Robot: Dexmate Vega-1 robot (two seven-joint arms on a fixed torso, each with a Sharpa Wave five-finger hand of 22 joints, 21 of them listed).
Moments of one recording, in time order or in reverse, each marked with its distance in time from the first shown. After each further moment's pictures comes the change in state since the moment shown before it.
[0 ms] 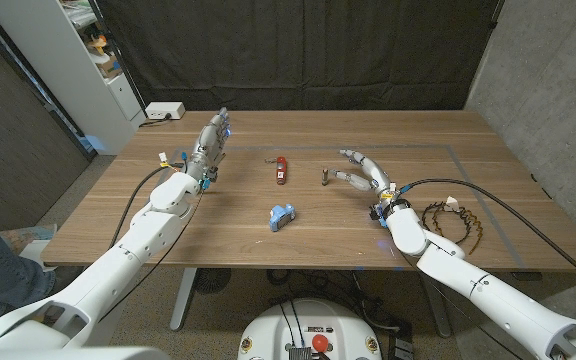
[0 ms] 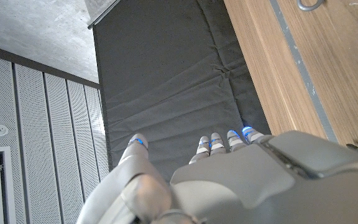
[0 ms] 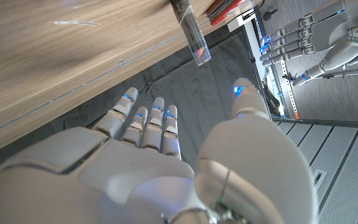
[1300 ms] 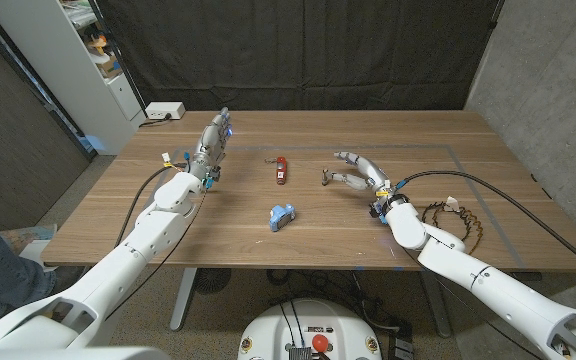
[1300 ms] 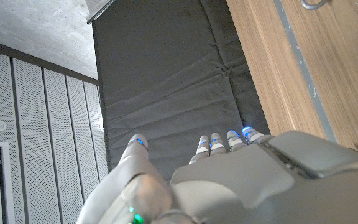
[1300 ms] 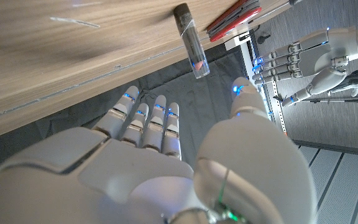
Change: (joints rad) left arm -0.021 -0.025 0.011 0.032 0.002 -0.003 0.005; left_hand 0.000 0.000 -0.003 -0.002 -0.004 0.006 0.001 -0.004 0.000 0.000 0.000 -0.003 0.000 0.000 0.000 0.000 0.000 0.000 0.000 0.000 0.000; right arm 0.046 -0.019 -0.035 0.005 -0.038 -0.044 0.041; right_hand 0.016 0.006 -0.017 0.011 0.015 0.064 -0.028 0.004 0.000 0.059 -0.024 0.000 0.000 0.069 -0.013 0.025 0.005 0.013 0.005 0.000 0.000
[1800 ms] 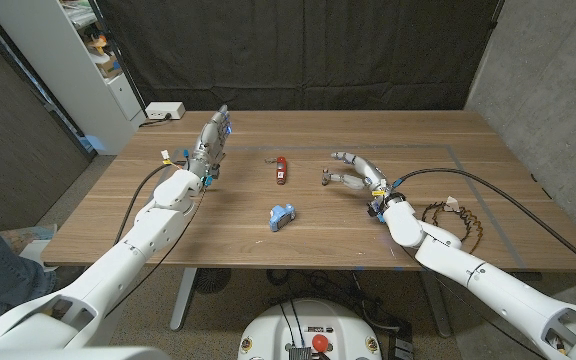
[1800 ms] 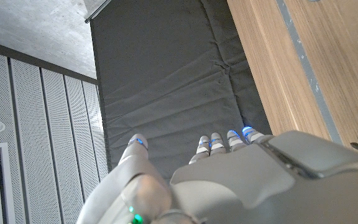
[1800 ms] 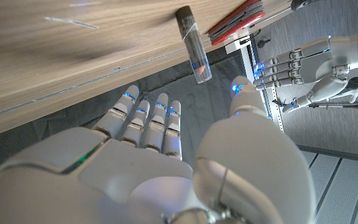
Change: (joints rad) left arm -0.011 0.002 -0.002 -0.001 0.003 0.006 0.002; left_hand 0.000 0.000 0.000 0.000 0.000 0.002 -0.002 0.000 0.000 0.000 0.000 0.000 0.000 0.000 0.000 0.000 0.000 0.000 0.000 0.000 0.000; right arm 0.026 0.007 -0.022 0.020 -0.034 -0.011 -0.001; right_hand 0.018 0.010 0.000 0.000 0.011 0.015 -0.011 0.000 0.000 0.016 -0.016 0.000 0.000 0.023 -0.005 0.000 0.000 0.007 -0.007 0.000 0.000
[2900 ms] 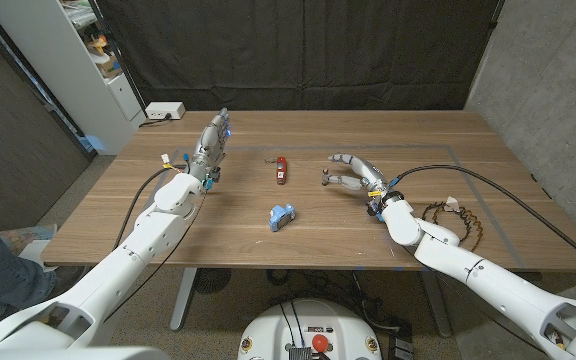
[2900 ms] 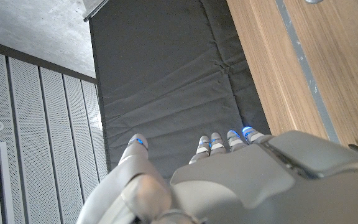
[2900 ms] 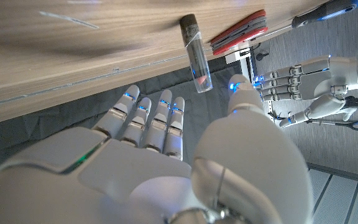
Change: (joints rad) left arm 0.041 0.009 -0.008 -0.048 0.001 0.010 0.038; left_hand 0.004 0.004 -0.004 -0.004 0.000 0.000 0.000 0.000 0.000 0.000 0.000 0.000 0.000 0.000 0.000 0.000 0.000 0.000 0.000 -0.003 0.000; right arm 0.027 -0.008 -0.030 0.011 -0.045 -0.022 -0.004; right_hand 0.033 0.012 -0.008 0.000 0.008 0.068 -0.025 0.004 0.000 0.064 -0.028 0.008 0.005 0.037 -0.011 0.011 0.000 0.007 -0.007 0.000 0.000
